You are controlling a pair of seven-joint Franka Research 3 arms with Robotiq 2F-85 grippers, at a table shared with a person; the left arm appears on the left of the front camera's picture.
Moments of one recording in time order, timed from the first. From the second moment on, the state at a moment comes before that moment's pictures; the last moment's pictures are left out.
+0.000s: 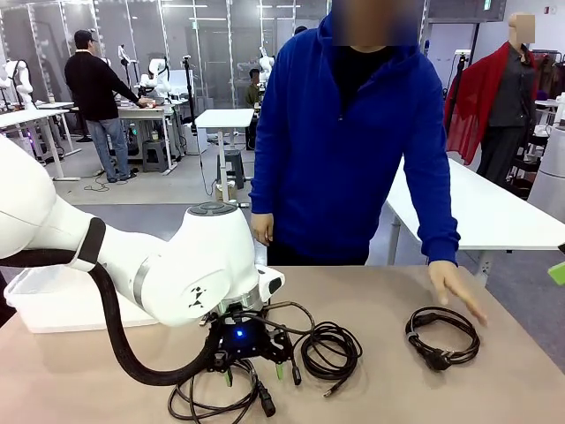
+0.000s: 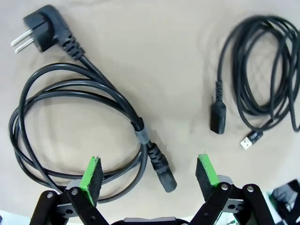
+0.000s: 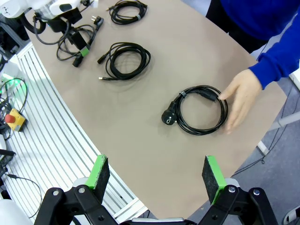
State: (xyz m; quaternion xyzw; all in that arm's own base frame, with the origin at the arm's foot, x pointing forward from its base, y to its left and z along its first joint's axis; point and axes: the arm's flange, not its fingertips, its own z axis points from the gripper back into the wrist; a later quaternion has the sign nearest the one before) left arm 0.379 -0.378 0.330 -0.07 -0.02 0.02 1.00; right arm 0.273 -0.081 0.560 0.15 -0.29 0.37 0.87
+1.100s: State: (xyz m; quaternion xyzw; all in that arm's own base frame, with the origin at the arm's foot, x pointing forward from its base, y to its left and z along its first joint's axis) left arm 0.393 -0.382 0.319 -0.04 -0.03 0.11 0.99; right arm 0.273 -0.081 0.560 0.15 -0.29 0.37 0.87
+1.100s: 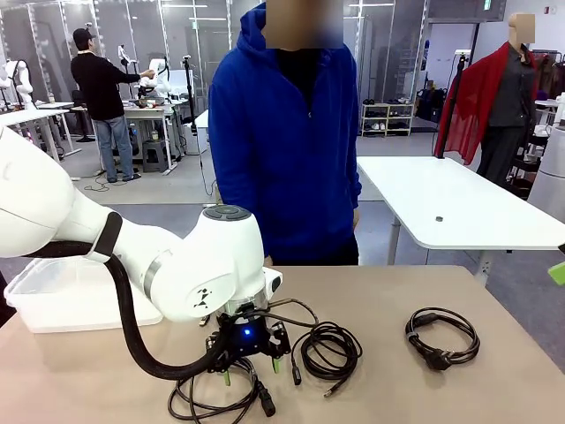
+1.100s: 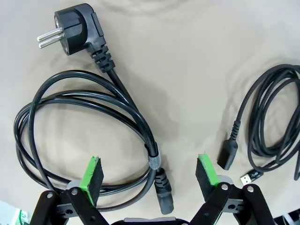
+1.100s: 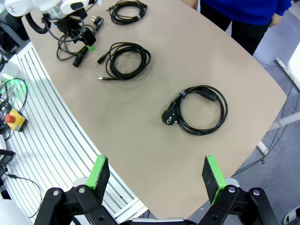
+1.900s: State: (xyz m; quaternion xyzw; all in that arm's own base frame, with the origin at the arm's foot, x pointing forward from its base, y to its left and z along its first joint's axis) left arm 0.394 -0.384 0.309 -0.03 -0.02 0.11 0.99; right arm 0.273 -0.081 0.560 0.15 -0.29 0.37 0.87
